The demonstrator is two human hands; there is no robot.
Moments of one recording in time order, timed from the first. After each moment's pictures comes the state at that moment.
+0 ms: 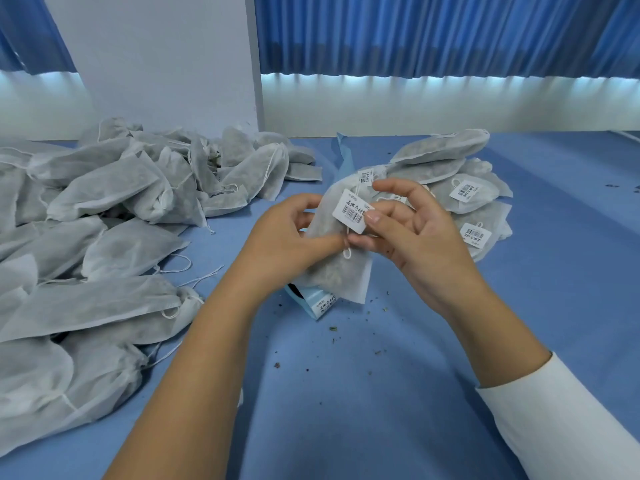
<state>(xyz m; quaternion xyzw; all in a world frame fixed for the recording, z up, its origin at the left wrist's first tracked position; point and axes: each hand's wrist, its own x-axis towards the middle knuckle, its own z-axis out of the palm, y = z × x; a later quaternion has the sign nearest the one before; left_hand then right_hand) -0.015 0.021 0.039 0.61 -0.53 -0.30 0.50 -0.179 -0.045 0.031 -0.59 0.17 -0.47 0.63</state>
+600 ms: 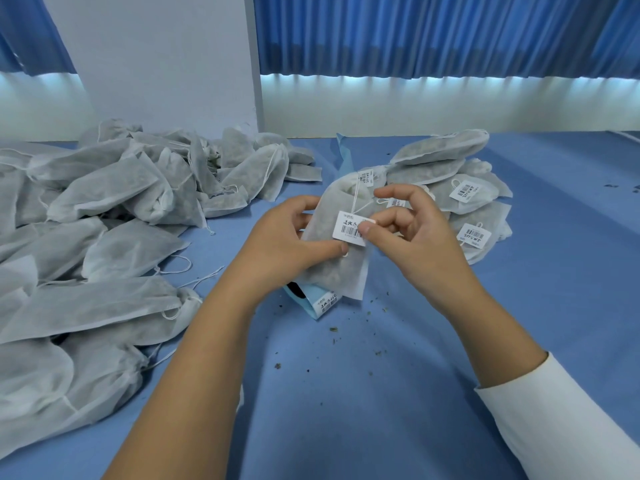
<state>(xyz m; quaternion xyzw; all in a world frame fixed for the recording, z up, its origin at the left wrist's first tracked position) -0.012 0.021 0.039 0.63 -0.53 -0.30 0.49 -0.180 -0.050 0.023 -0.70 0.28 -0.46 0.47</state>
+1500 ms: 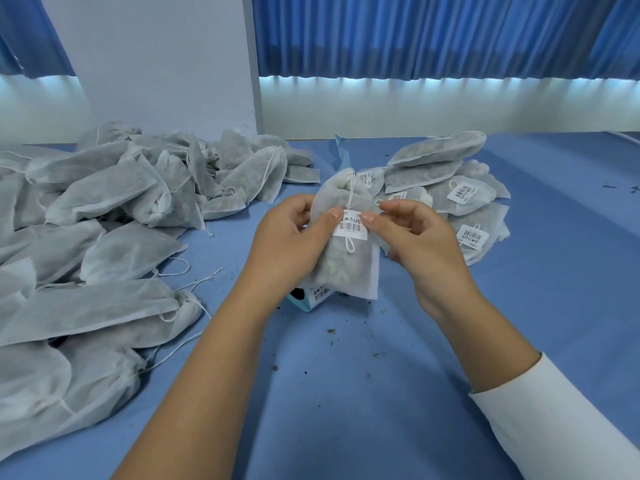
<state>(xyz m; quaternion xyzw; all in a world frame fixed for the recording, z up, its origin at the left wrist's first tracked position) -0.026 0.012 0.033 0.59 -0.48 -0.28 0.58 -0.178 -0.054 0.020 -0.57 0.40 -0.49 0.53</state>
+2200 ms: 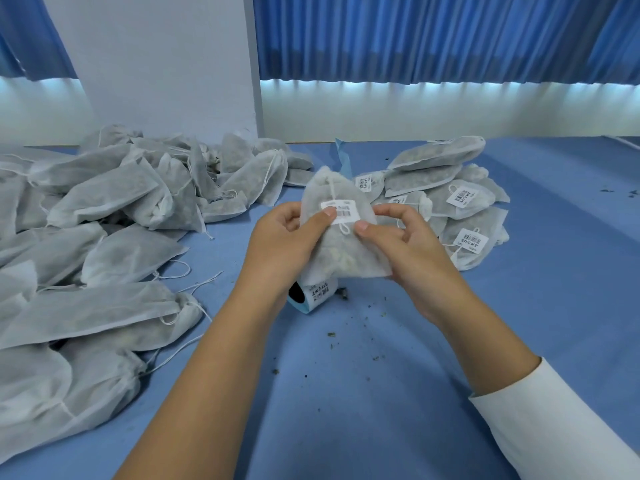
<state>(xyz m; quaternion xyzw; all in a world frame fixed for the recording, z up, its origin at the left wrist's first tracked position) -0.023 0.005 0.028 0.57 -0.38 -0.34 0.64 -0.177 -0.047 0.023 -0.60 0.35 -0.42 0.58</state>
